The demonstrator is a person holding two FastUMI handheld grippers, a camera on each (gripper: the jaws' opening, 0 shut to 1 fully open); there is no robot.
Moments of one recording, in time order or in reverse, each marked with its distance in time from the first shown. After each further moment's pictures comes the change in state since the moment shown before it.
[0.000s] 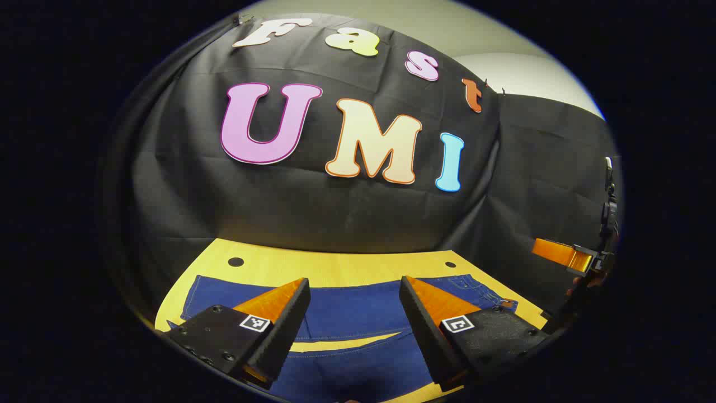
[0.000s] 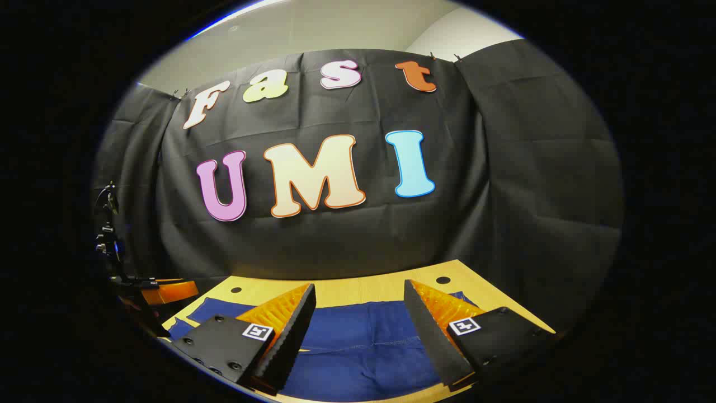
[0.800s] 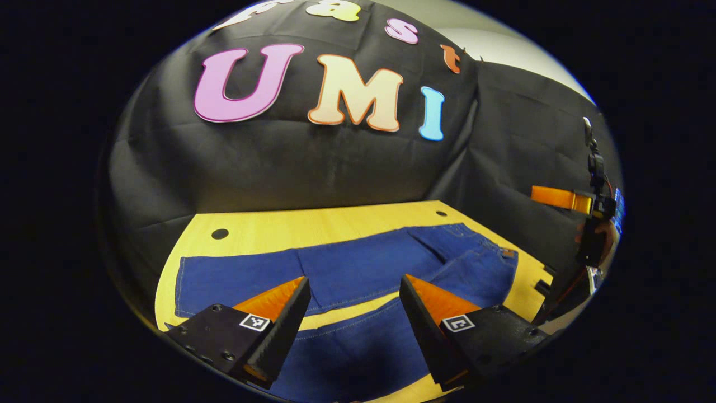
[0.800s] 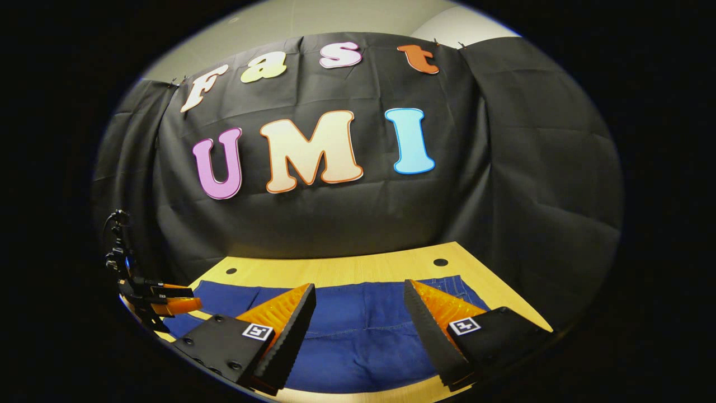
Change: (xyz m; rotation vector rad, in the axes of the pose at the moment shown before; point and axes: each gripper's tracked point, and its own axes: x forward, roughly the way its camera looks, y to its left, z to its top) left arm -0.004 0.037 -0.100 0.119 0.247 -0.160; right arm 0.005 -0.004 -0.040 -0.023 0.125 0.006
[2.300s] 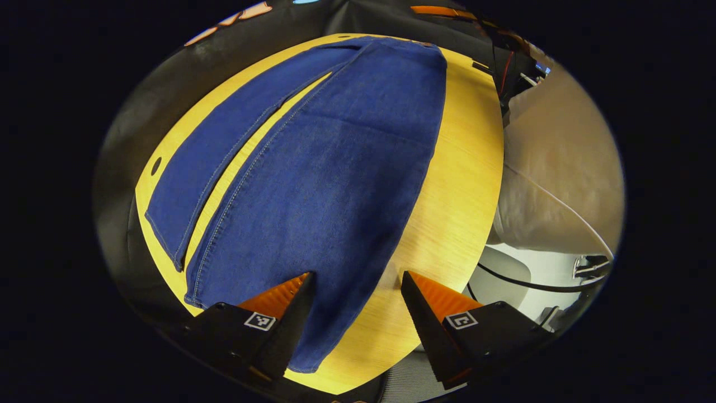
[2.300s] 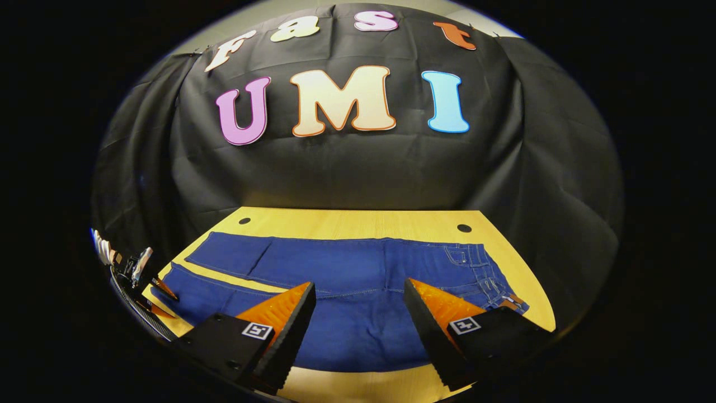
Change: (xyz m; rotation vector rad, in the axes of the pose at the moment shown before) left arm -0.155 0.074 -0.243 0.517 0.875 -0.303; right arm -0.001 0.027 -0.084 -0.112 0.207 0.080
